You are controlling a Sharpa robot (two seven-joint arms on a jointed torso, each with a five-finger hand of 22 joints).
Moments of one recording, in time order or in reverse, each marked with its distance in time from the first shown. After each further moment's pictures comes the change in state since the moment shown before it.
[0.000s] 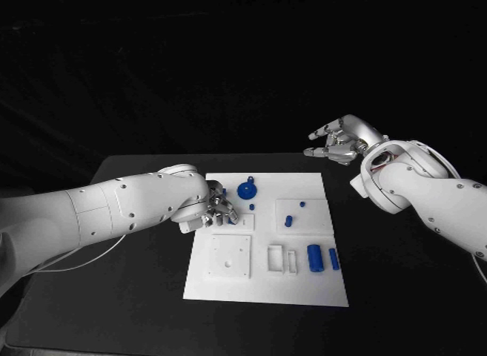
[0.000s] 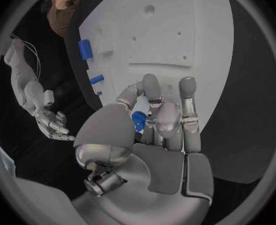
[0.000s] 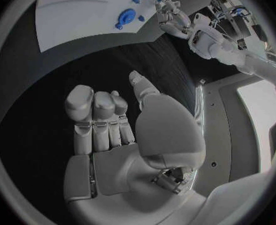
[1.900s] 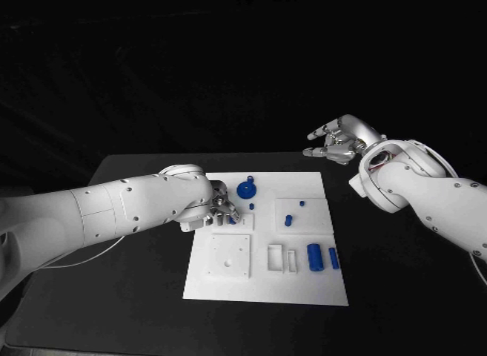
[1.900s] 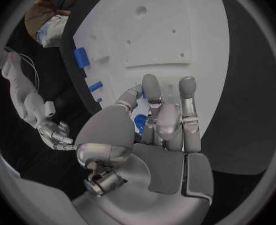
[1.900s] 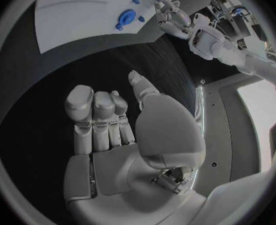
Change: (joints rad) left arm -0.002 0.016 0.000 0.002 -0.097 0.030 0.005; left_hand -0.022 0.022 -0.014 0.039 -0.064 0.003 0.003 0.004 0.226 0.002 0.002 0.015 -0.003 0.006 0.001 0.013 0.023 0.000 0.004 0.004 -0.006 -0.001; right arm -0.001 0.006 0.000 -0.006 -0.001 0.005 -0.001; right_hand 0.000 0.000 0.011 -0.011 -0.001 0.005 -0.001 0.000 0.000 0.000 0.000 0.000 0.000 0.000 0.000 0.000 0.000 0.000 0.000 0.000 0.000 0.000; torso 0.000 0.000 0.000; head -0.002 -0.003
